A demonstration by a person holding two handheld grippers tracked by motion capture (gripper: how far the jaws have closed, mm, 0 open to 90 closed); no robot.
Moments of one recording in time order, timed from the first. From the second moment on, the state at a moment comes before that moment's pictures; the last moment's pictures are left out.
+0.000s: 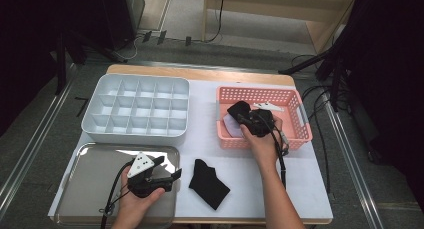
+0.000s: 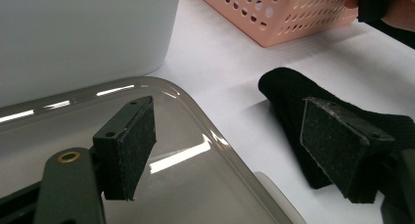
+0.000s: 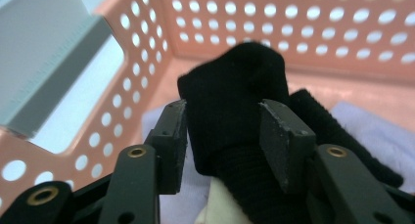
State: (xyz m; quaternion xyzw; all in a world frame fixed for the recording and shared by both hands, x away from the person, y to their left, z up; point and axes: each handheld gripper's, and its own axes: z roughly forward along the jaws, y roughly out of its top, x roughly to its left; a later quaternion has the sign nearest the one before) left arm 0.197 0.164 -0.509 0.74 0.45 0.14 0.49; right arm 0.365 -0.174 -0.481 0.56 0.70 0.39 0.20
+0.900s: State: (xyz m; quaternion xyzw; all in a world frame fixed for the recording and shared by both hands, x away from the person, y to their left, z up) left arm 0.197 0.164 -0.509 0.74 0.45 0.14 0.49; right arm 0.355 -0.188 -0.478 0.57 0.64 0.47 0.23
